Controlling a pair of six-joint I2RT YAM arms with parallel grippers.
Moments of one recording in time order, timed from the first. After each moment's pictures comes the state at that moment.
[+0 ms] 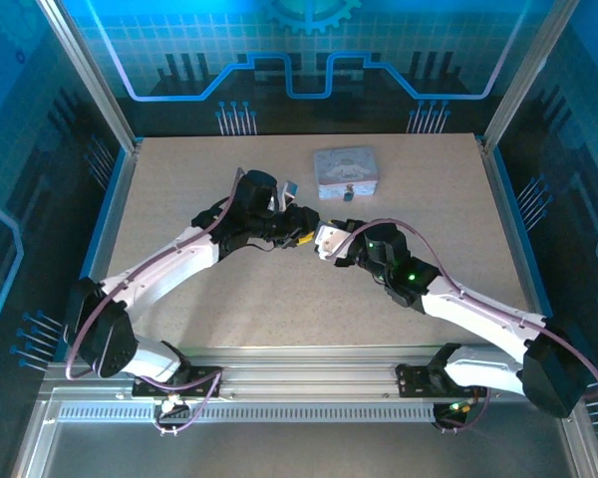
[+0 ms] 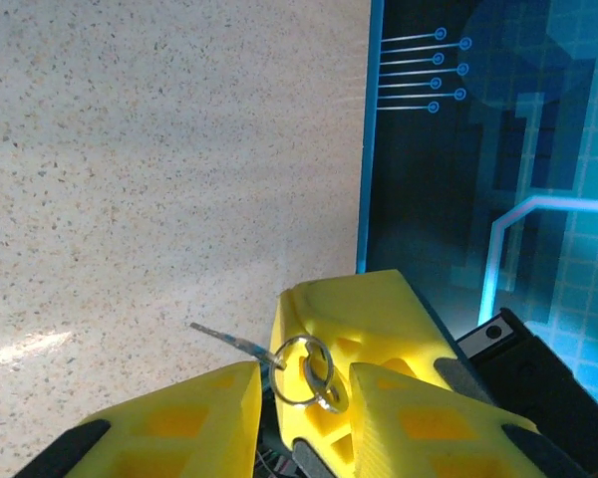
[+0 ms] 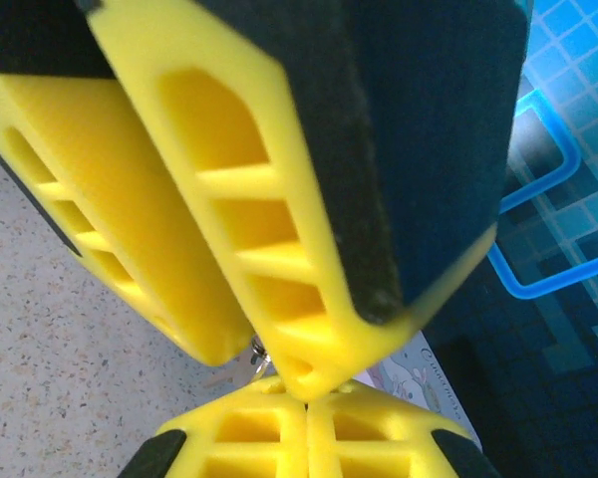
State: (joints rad) left arm -0.59 1.44 1.16 -0.33 0.53 -1.11; right arm 0.73 1.15 0.70 0.15 0.06 -0.79
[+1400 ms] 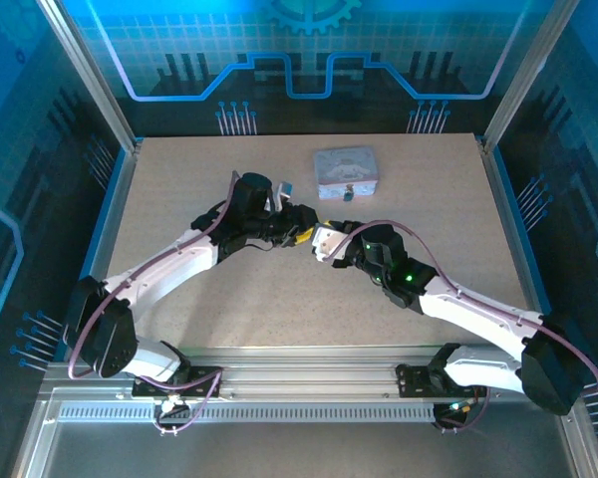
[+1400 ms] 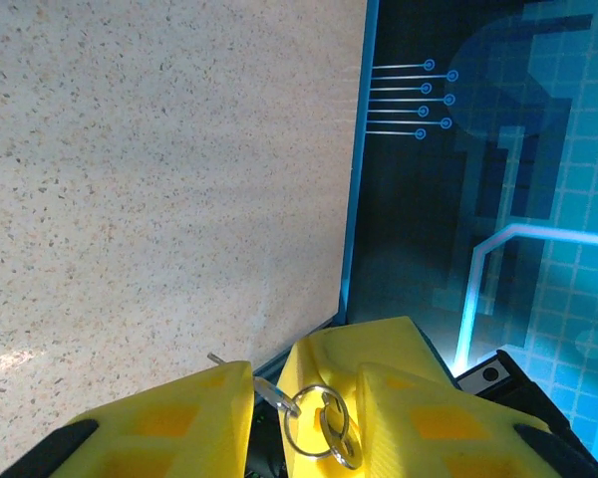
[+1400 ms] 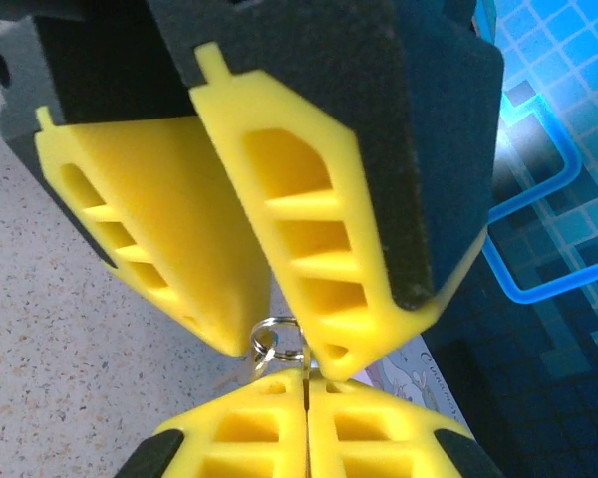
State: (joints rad) left arm -0.56 1.44 1.09 -0.22 0.53 -1.17; right arm 0.76 1.17 0.69 0.17 0.08 -0.80
